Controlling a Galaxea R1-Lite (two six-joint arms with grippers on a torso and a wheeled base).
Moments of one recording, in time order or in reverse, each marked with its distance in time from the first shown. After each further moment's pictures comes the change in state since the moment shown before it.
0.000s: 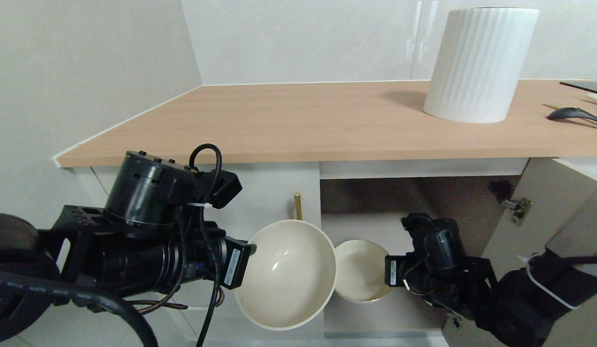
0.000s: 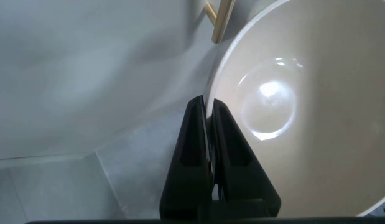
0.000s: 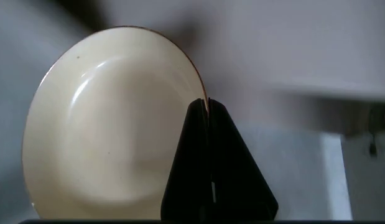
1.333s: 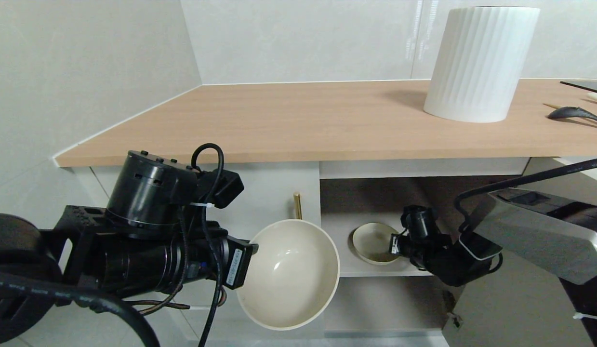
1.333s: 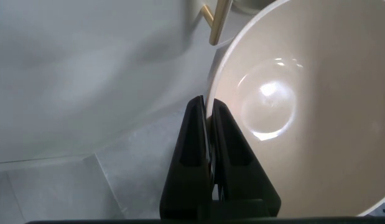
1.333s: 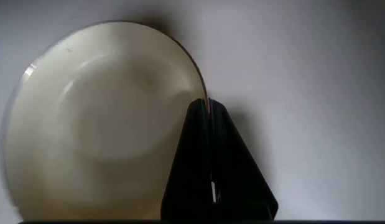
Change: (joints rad) left arm -0.007 0.003 -0.002 -0.008 0.002 0.001; right arm -0.251 0.413 -0.451 0.078 -0.061 -0.045
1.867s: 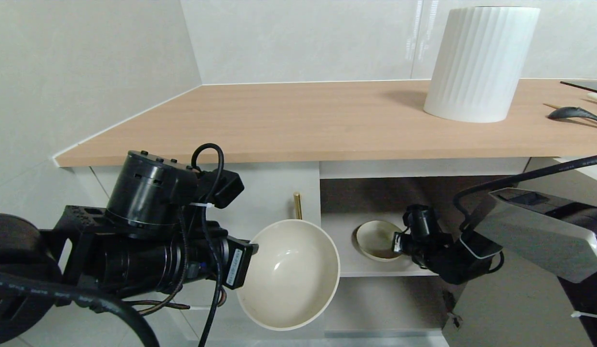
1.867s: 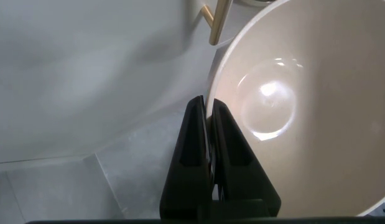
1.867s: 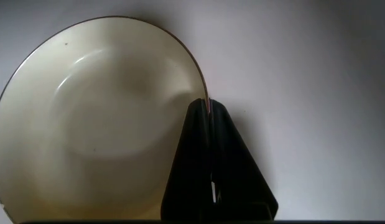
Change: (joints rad) left arm 0.000 0.000 0.000 0.000 0.000 0.000; right arm -0.016 0.012 -0.017 0.000 -0.024 0.001
